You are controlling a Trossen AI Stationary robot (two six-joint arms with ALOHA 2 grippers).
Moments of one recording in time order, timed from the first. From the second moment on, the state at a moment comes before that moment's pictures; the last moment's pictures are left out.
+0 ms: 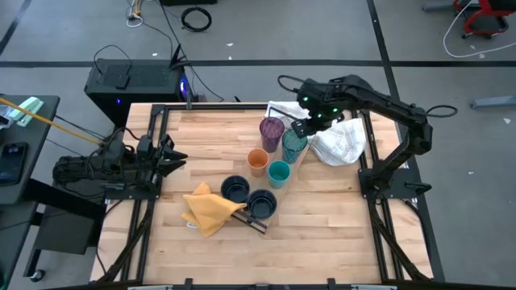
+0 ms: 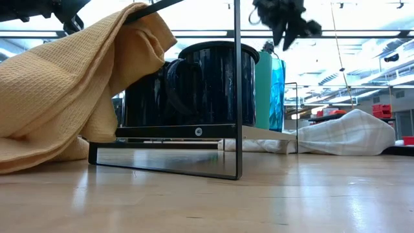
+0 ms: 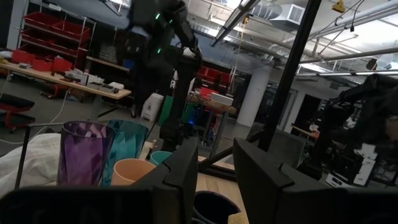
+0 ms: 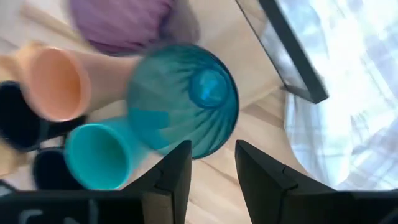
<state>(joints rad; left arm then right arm) -0.05 0.10 0.30 0.04 -0.06 -0.30 -0.35 1.56 1.75 -1.49 -0.08 0.76</state>
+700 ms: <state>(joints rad) -0.05 0.10 0.30 0.08 -0.06 -0.30 0.32 1.54 1.99 -0.91 0.30 0.55</state>
